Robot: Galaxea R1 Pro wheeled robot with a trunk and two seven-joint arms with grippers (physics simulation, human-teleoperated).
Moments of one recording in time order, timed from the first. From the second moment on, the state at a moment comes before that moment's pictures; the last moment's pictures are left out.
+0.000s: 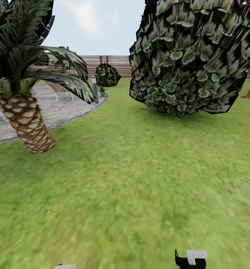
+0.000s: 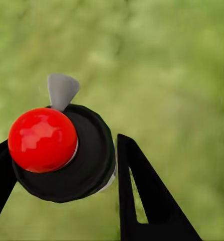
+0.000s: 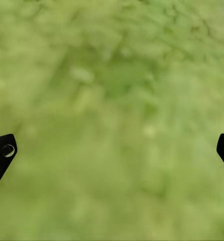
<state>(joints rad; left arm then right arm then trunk) -0.25 0.03 0.05 -0.24 -0.03 -0.43 0.10 -0.41 -0.05 -0.10 -0.03 0.24 -0.61 -0.25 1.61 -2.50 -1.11</state>
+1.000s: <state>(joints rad) -0.25 0.03 0.05 -0.24 -0.03 -0.43 0.10 -0.41 -0.05 -0.10 -0.03 0.24 -0.61 -0.25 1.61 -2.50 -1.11</state>
